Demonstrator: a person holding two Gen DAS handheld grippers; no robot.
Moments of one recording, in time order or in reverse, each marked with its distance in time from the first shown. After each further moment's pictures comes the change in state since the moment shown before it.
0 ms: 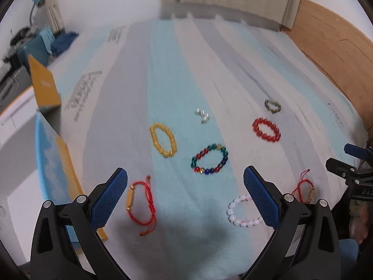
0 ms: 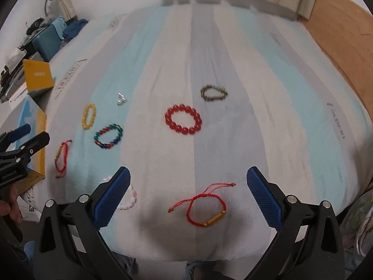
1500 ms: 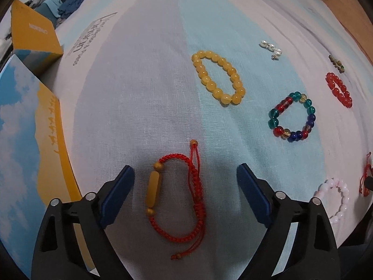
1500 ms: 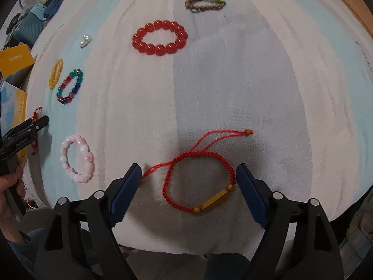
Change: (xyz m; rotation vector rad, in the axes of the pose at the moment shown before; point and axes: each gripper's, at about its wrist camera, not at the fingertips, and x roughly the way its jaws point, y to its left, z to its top) left arm 0.114 0.055 -0.034 -0.036 0.261 0.162; right arm 0.109 -0.028 -0.039 0.084 0.335 0.090
